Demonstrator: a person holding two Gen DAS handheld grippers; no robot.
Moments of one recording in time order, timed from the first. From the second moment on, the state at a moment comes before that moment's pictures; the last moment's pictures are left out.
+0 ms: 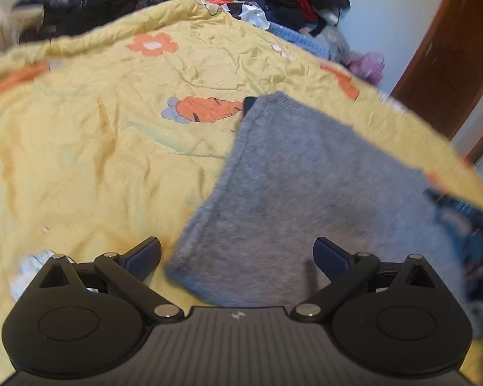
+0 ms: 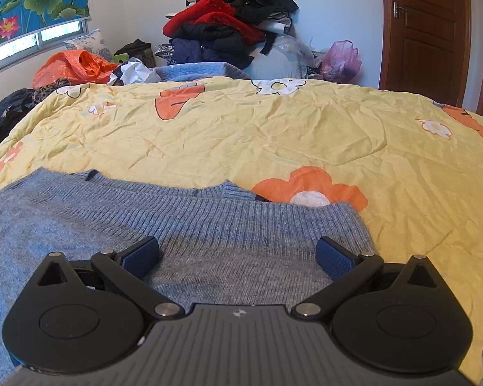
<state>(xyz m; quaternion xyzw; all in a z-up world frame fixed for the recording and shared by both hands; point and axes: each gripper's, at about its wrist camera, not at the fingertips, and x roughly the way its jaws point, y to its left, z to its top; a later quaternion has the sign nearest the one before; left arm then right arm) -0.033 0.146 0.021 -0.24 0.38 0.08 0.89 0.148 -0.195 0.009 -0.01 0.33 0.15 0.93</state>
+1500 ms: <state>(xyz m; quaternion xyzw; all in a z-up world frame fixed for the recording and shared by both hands) -0.034 0.060 0.025 -0.03 0.32 0.04 0.95 0.168 0.070 0.068 -0.08 0.51 0.37 0.77</state>
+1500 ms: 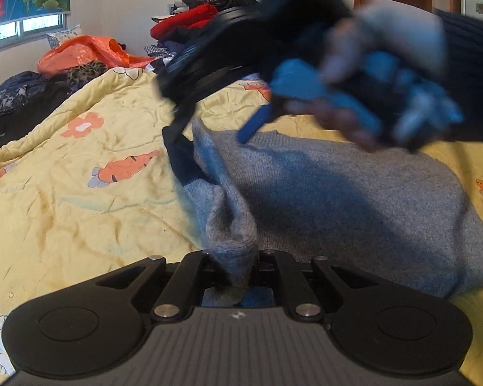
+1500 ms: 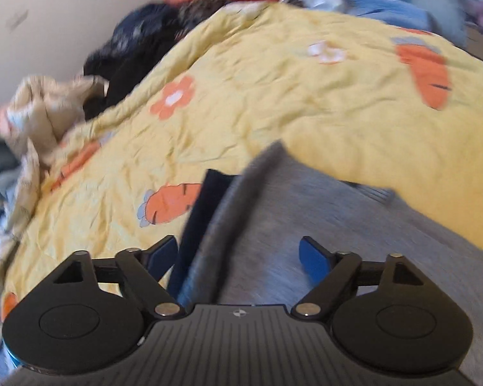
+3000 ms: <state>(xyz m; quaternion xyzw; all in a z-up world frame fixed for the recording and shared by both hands) -0.021 -0.214 0.017 0.17 0.34 -0.15 0.91 0.208 -0.281 0.039 0.17 0.48 0.28 0.82</state>
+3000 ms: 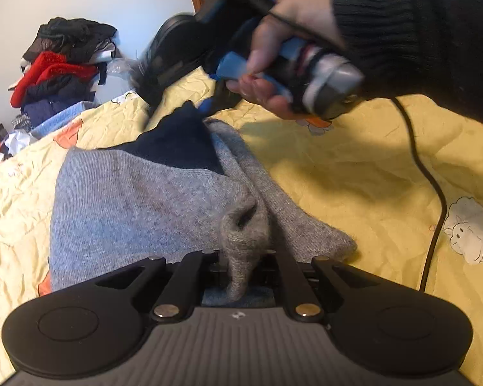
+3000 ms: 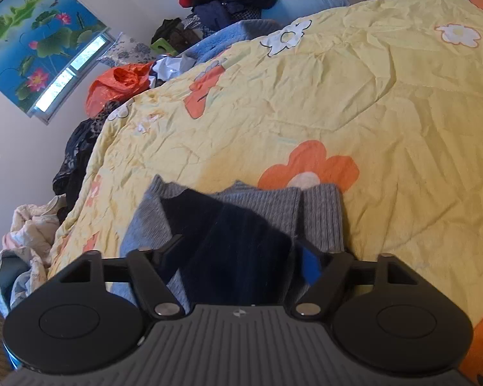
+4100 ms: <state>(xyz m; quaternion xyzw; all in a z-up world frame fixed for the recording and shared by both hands) 0.156 0.036 0.016 -0.33 0.42 -0.16 0.83 0.187 -0.322 0.010 0.26 0.43 0.26 0.83</state>
